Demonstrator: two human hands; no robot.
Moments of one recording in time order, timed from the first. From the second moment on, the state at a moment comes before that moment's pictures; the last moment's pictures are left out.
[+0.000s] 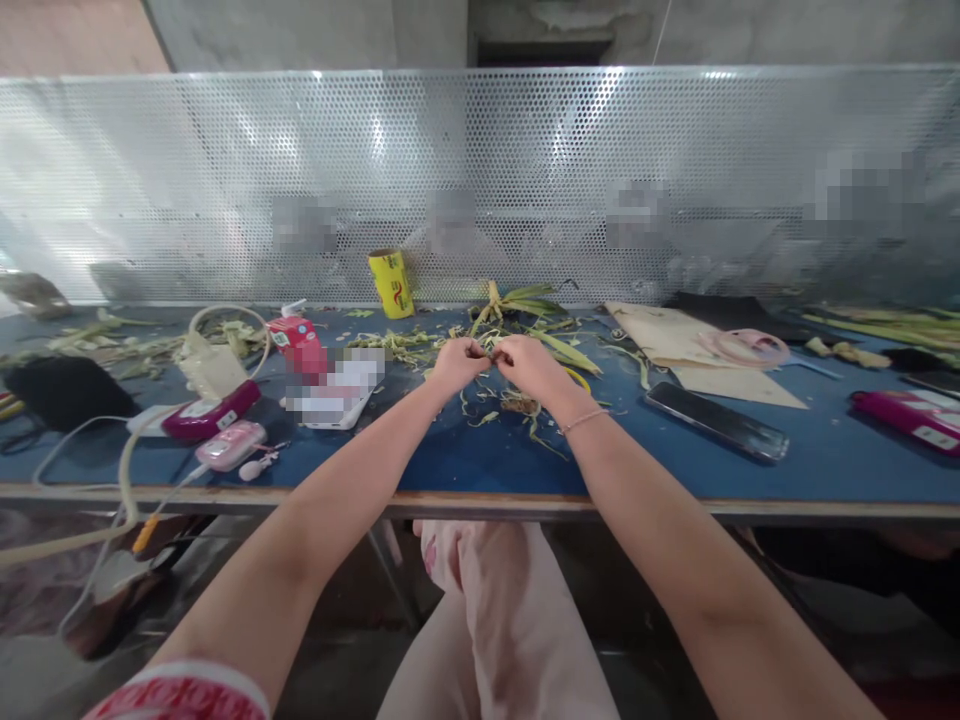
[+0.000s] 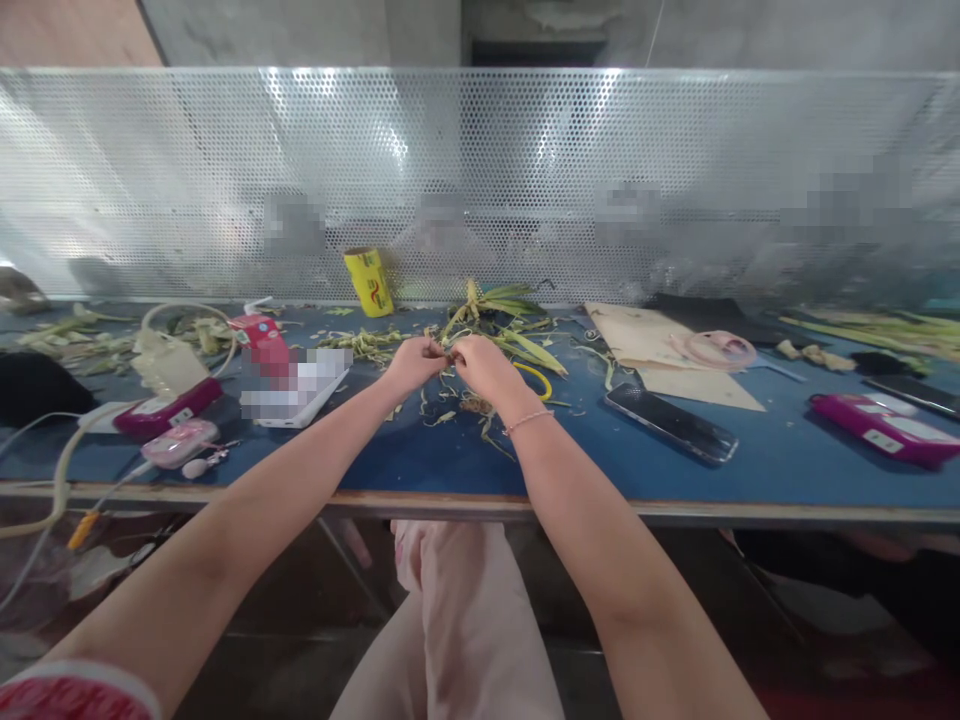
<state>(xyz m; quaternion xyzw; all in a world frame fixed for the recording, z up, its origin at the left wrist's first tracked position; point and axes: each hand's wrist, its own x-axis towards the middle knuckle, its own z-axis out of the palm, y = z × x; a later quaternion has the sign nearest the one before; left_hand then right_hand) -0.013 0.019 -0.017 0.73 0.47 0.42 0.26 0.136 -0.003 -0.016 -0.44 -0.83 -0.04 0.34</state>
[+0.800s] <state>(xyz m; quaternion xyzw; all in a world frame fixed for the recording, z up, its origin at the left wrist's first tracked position) -0.013 0.017 -0.014 0.73 0.47 0.41 0.27 0.126 -0.007 -0.022 -0.47 -0.83 -0.09 0.29</state>
